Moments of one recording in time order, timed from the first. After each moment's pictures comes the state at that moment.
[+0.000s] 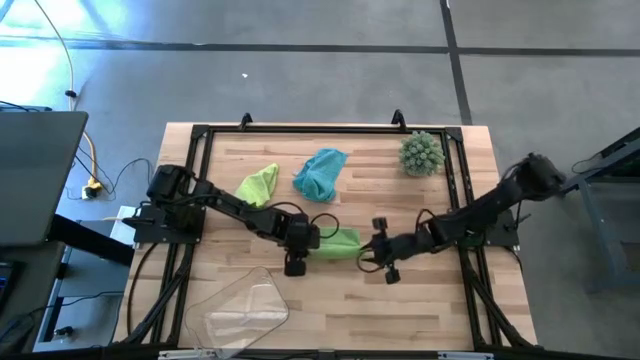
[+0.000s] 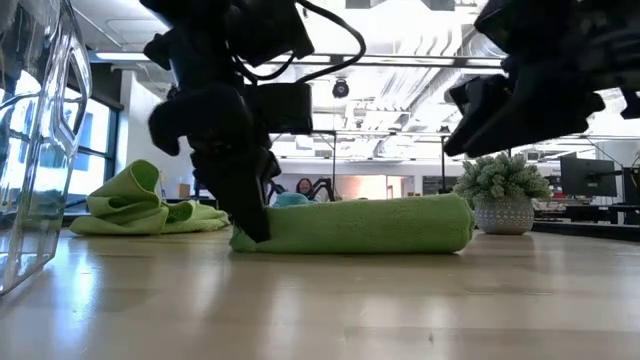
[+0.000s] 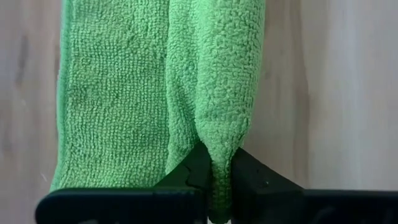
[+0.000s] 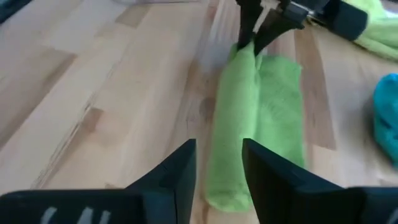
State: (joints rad) left arm -0.06 1.87 1.05 -0.34 0.01 -0.19; right arm 0.42 1.40 0.55 0.20 0.27 -0.02
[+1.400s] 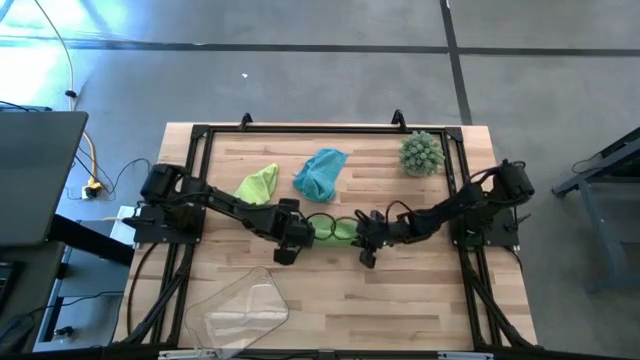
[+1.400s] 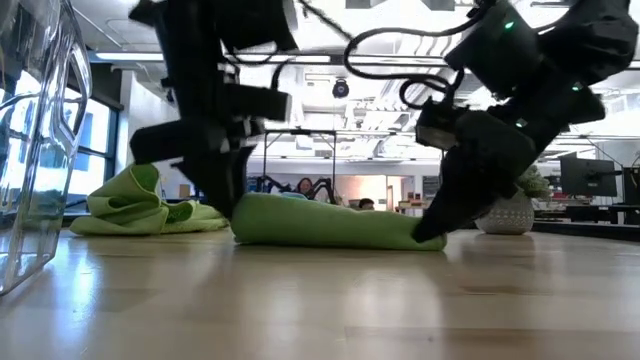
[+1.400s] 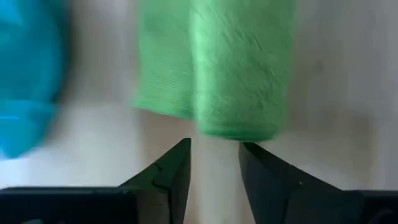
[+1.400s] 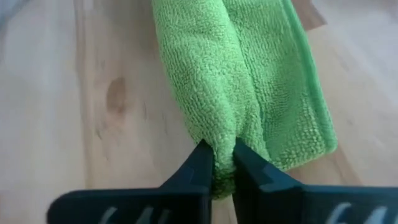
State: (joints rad) left arm -0.10 1.82 1.13 -0.69 -0.33 -0.07; right arm 0.22 1.71 0.56 0.28 0.14 0.53
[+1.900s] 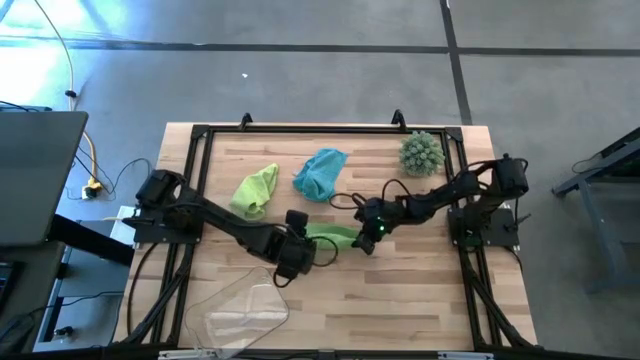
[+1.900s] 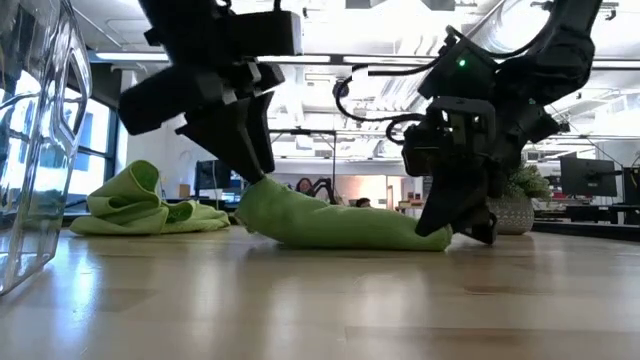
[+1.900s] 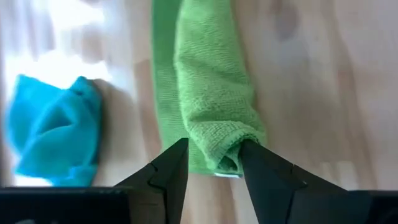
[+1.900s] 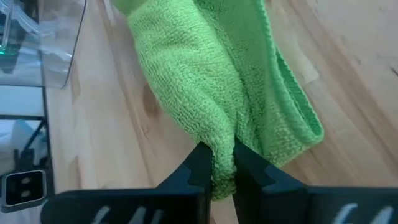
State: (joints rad) left arm -0.25 1.82 1.20 -0.63 -0.50 -0.01; right arm 0.01 1.71 0.55 0.30 -0.33 0.75
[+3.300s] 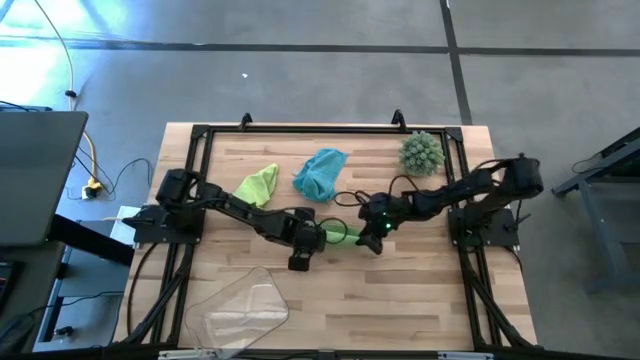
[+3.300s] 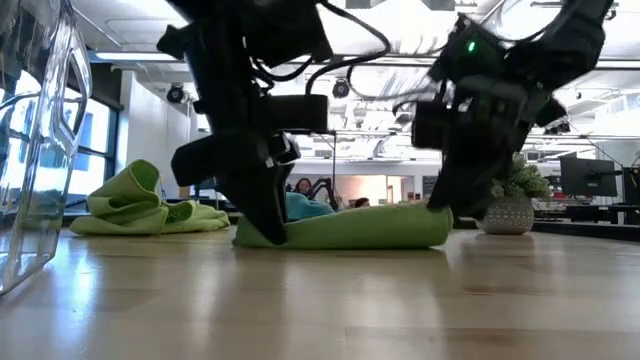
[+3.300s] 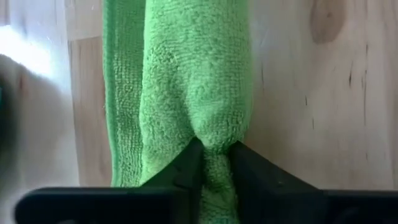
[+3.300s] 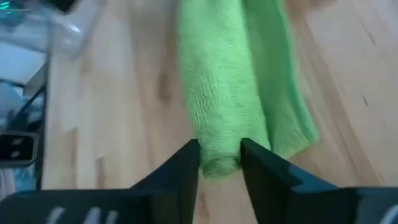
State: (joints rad) left arm -0.09 1.97 1.15 -0.45 -0.19 -0.05; right arm 0.00 1.56 0.55 0.23 -0.34 0.54
